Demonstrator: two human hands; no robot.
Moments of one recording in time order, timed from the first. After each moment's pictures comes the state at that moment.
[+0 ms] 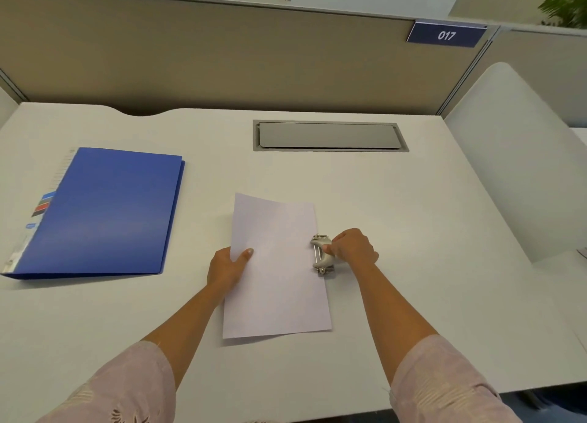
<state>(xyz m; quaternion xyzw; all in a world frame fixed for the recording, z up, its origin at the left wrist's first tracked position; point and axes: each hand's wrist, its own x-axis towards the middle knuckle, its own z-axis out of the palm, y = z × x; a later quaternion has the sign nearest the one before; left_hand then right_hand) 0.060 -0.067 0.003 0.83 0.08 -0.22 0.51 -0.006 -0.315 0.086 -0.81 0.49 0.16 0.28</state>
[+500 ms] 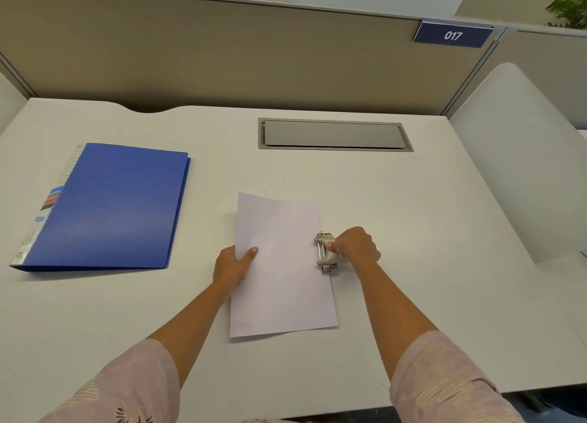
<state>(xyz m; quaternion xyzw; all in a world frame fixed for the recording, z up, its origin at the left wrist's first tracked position) 0.054 -0.067 0.002 0.82 0.08 -0.21 0.53 -0.006 -0.305 0.091 -0.80 0.50 0.15 0.28</state>
